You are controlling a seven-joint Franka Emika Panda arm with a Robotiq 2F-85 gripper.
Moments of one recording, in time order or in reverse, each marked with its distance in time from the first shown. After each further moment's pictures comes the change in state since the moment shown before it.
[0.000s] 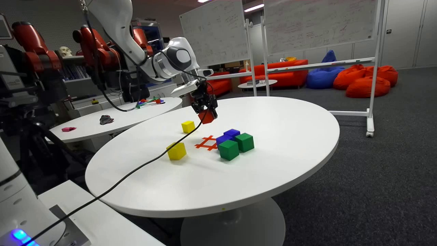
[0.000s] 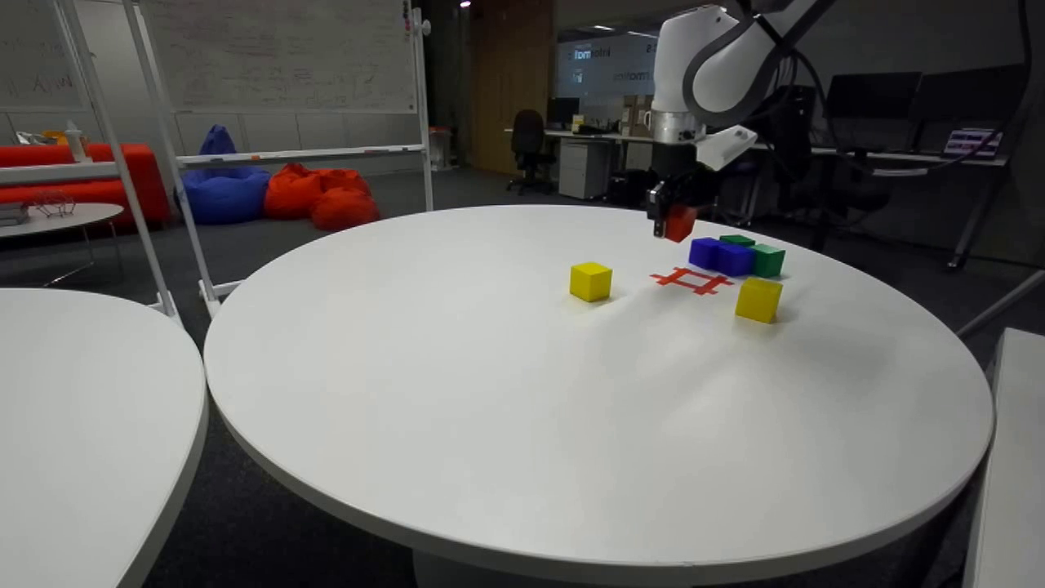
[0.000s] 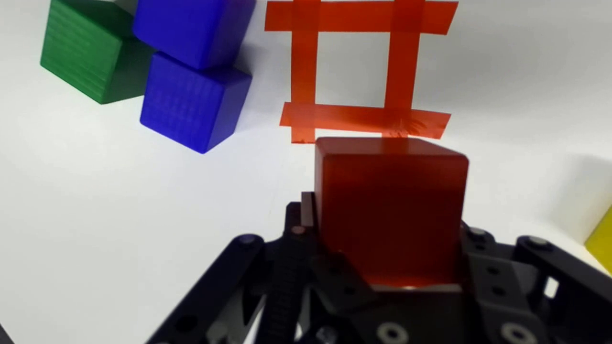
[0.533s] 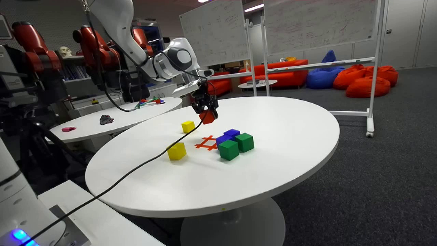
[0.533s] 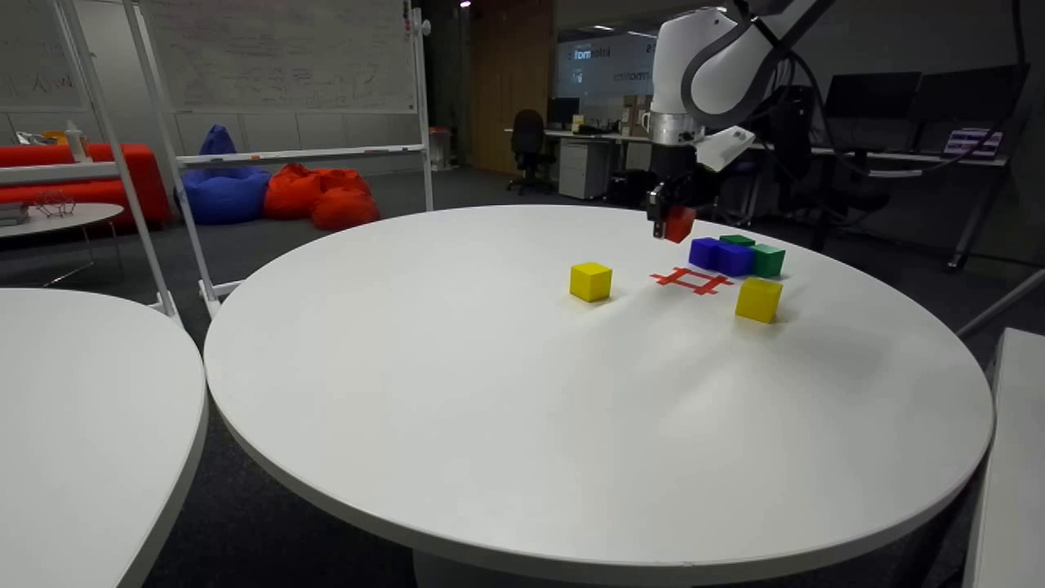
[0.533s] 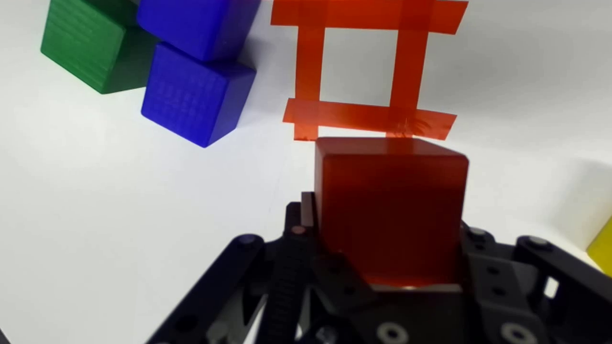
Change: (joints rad) arm 0.000 0.009 -0.002 0.009 -0.001 0.000 -0.032
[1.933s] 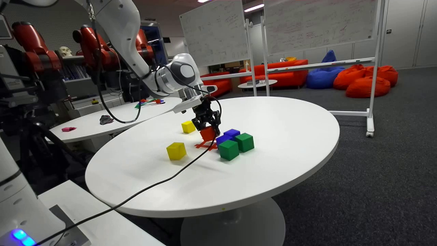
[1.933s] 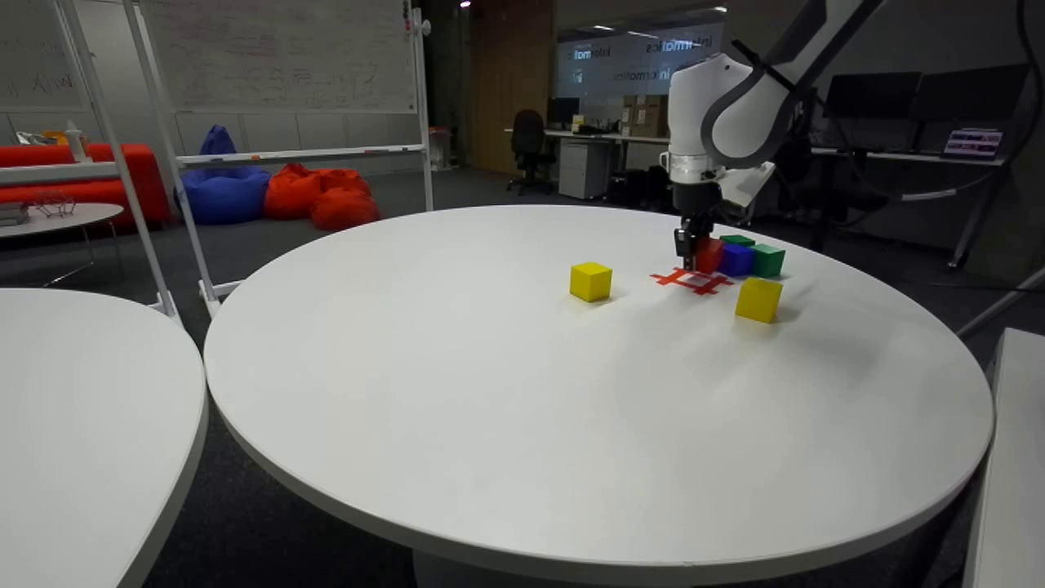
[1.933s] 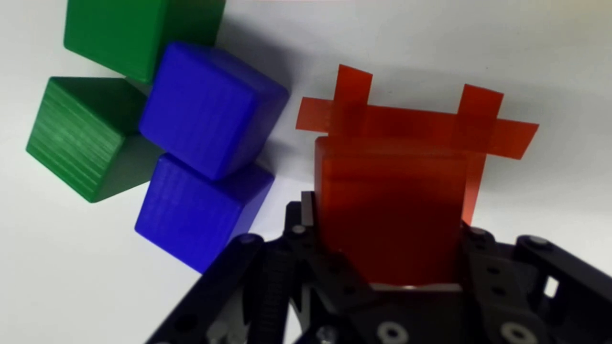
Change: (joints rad) arm 0.001 0.058 -0.050 -0.078 -0.062 0.035 -0.006
